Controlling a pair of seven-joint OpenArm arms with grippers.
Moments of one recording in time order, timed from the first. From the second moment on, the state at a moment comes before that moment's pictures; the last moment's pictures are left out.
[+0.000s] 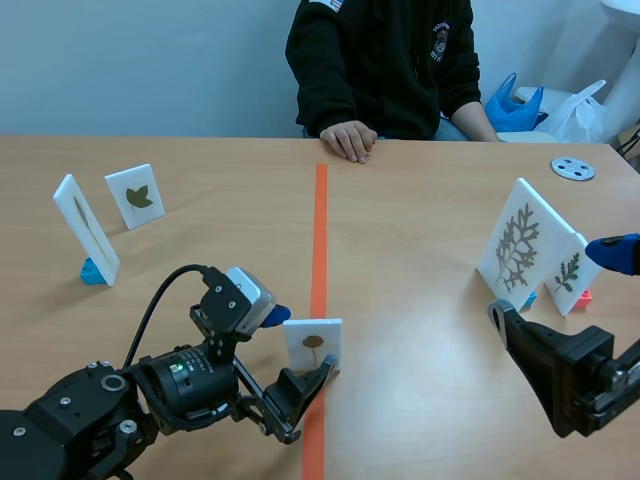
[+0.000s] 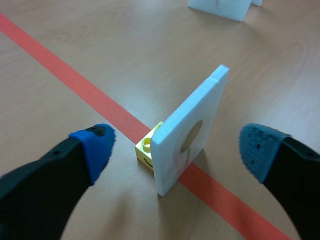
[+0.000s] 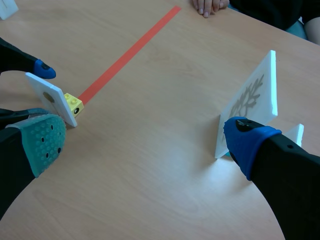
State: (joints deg) left arm 2.0 -13.2 24.5 61.9 4.4 -26.9 -21.7; right arm -44.7 30.5 12.7 114.5 16.8 23.7 4.0
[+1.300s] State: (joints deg) left arm 6.9 -14.7 21.9 75.3 0.4 -30.7 -18.3; right arm -44.7 30.5 12.7 114.5 16.8 23.7 4.0
